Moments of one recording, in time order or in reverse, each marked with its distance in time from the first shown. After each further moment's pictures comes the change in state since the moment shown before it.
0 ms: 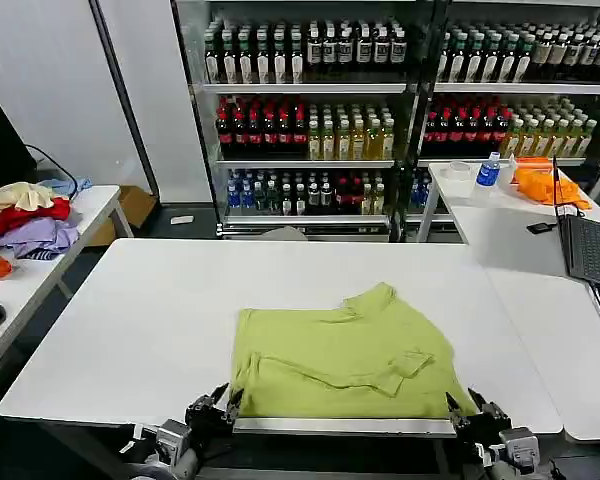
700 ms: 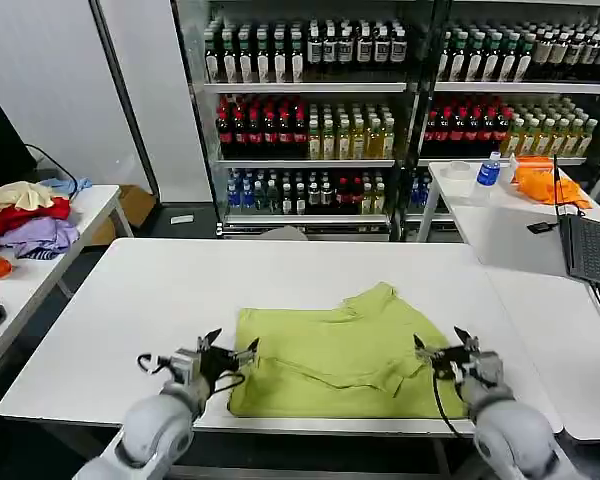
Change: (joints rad) left arm -0.484 -0.035 0.157 0.342 -0.176 0.023 -0.021; right arm 0.633 -0.022 -0.311 -0.438 0.169 -0.001 0.017
